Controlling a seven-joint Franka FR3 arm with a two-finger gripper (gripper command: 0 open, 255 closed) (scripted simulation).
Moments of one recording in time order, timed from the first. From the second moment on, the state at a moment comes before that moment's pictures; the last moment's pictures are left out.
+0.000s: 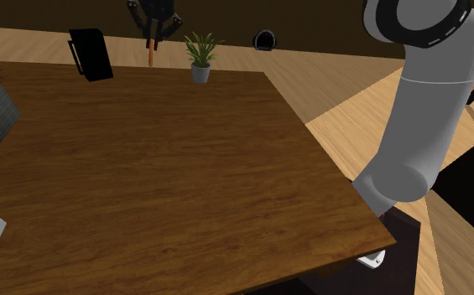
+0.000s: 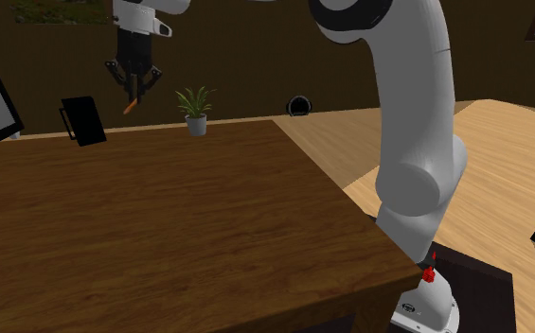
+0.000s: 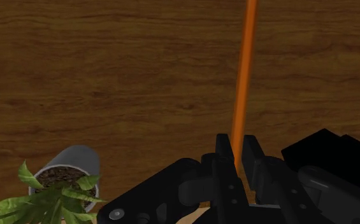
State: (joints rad) arm -0.08 0.38 0.43 -1.31 -0.03 1.85 0.93
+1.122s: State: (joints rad) arm -0.09 0.38 0.43 -1.54 -0.03 2.08 0.91
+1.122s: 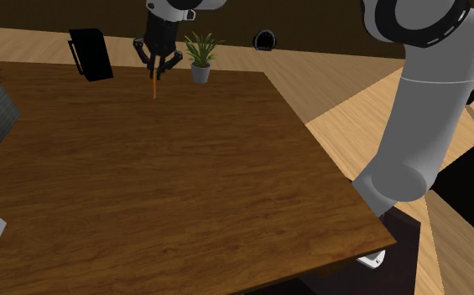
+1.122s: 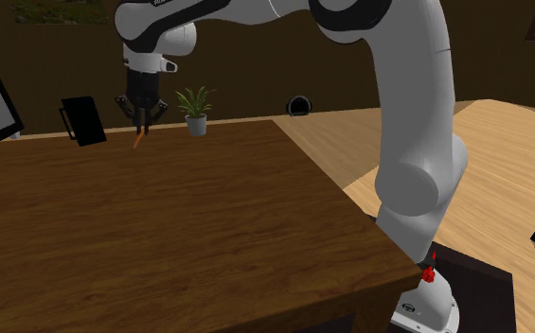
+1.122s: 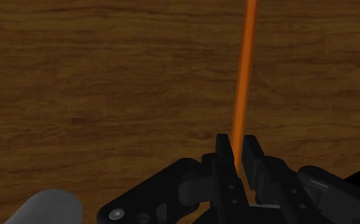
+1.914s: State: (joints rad) arm -0.09 0.39 0.43 -1.59 -0.04 2.14 0.91
